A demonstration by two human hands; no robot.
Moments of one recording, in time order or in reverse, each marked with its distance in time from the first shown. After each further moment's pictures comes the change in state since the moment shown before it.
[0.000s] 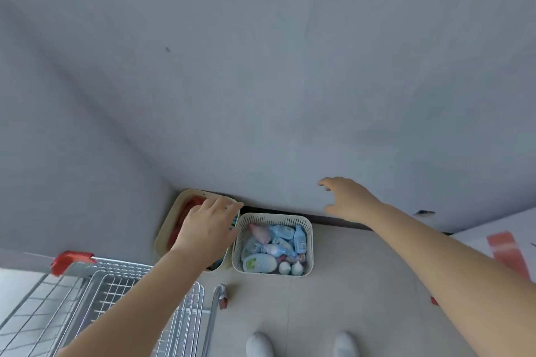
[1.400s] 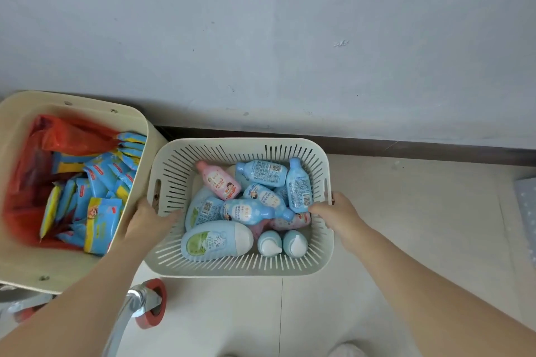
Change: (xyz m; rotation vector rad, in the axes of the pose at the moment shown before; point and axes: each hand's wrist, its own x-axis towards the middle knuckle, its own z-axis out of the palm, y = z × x) left_hand 0.126 -0.003 0.617 -0.750 -0.405 -1.016; right_hand 0.325 0.232 0.506 1.037 -0.036 0.640
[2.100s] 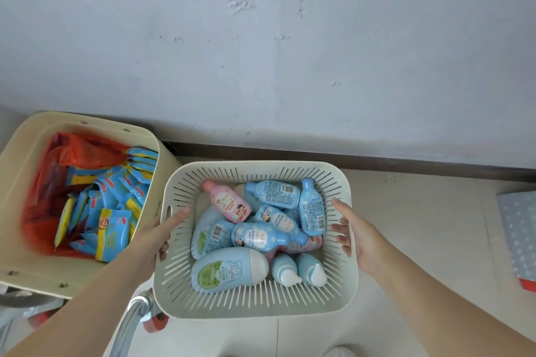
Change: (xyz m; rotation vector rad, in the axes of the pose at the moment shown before) left_hand -0.033 0.015 -0.029 -0.590 -0.278 -0.130; right_hand -0.040 -0.017 -0.041 0.435 0.006 0.292
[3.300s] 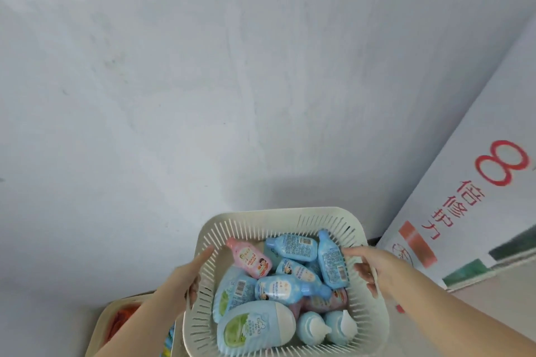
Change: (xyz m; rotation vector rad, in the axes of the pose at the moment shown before) left_hand -0.537 0.276 0.014 0.175 -0.234 0.229; right_hand -0.523 -0.124 -0.273 0.190 0.061 -0.167
